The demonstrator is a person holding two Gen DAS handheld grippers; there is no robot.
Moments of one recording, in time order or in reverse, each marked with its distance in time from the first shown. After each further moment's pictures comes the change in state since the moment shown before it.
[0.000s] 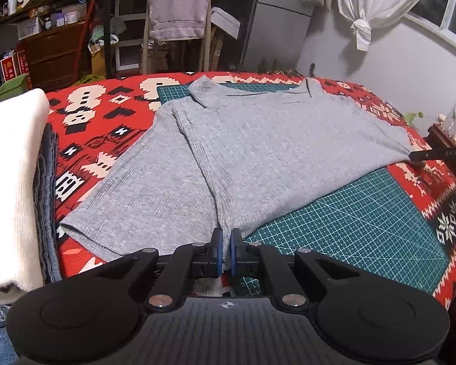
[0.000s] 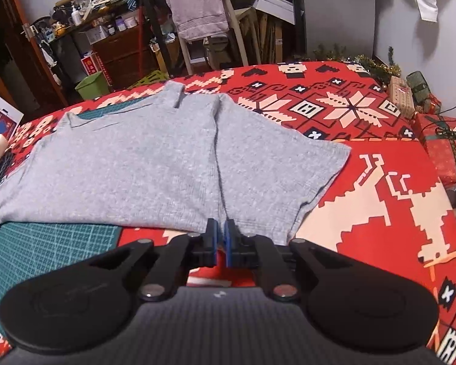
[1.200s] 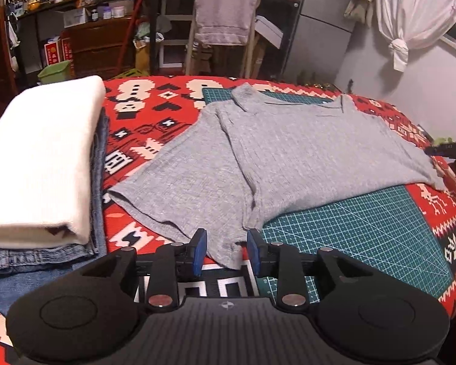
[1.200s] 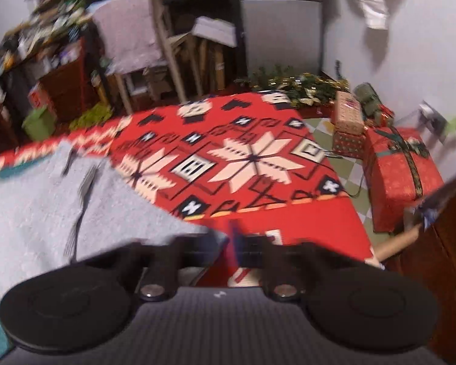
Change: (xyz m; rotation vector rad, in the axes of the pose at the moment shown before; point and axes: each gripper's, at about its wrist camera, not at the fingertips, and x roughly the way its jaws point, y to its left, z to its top) left arm -0.035 -0.001 -0.015 -0.121 -0.024 0.138; right arm 0.046 -0.096 0.053 0.042 -0.094 -0.209
